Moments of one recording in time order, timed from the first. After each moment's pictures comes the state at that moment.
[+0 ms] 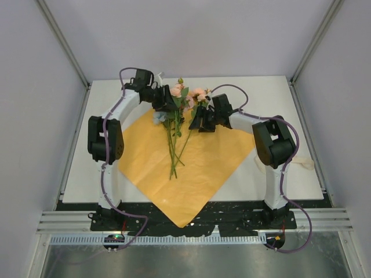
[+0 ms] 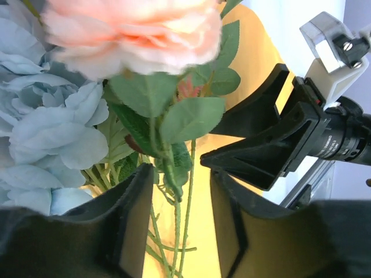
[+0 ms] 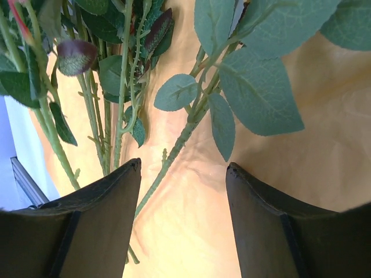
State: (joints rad) left arm -0.23 2.15 1.84 -0.60 0.64 -0.37; right arm 0.40 2.06 1.35 -0.09 -0.47 0.55
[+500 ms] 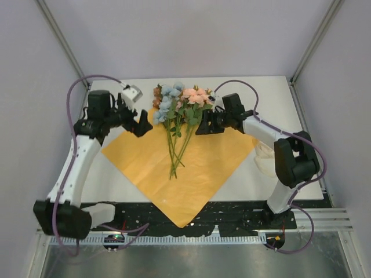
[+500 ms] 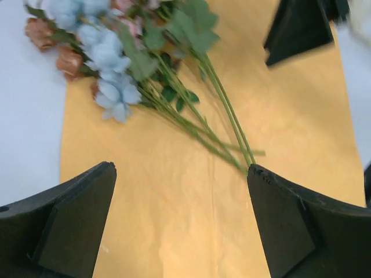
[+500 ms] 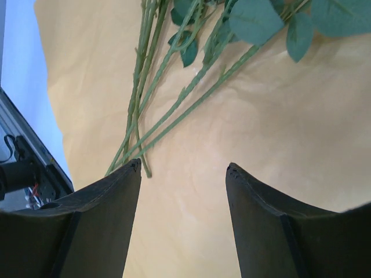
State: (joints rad) left arm -0.10 1.34 1.30 -0.59 0.59 0.20; right arm 0.39 1.78 1.22 -0.24 -0.55 0.31
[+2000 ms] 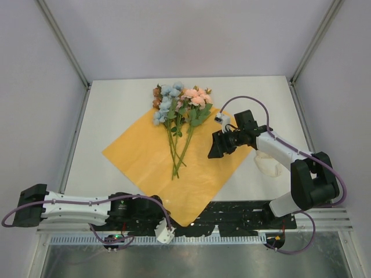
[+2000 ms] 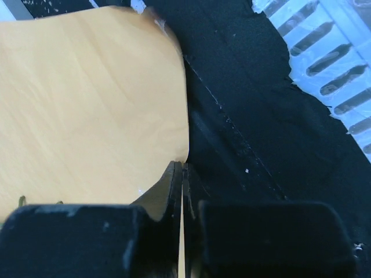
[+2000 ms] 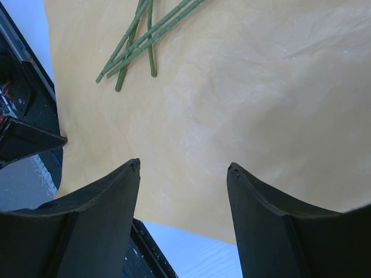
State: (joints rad) left arm -1.46 0.79 0.24 -0.31 0.09 0.89; right arm 0.35 1.48 0.90 -0.40 -0.69 -0.02
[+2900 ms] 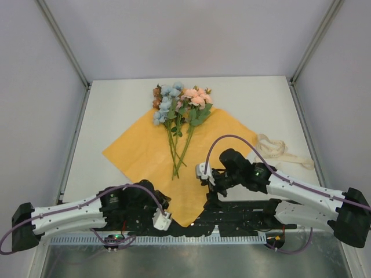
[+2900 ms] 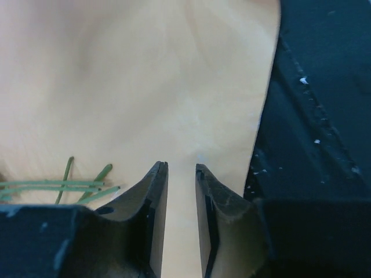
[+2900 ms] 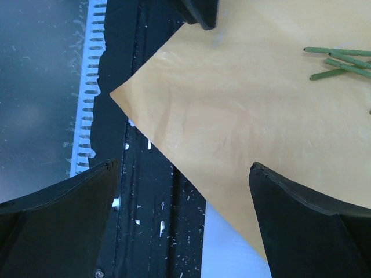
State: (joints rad) left arm -1.16 0.64 0.28 -0.39 0.27 0.98; right arm 0.92 1.00 0.60 -0.36 -0.66 -0.34
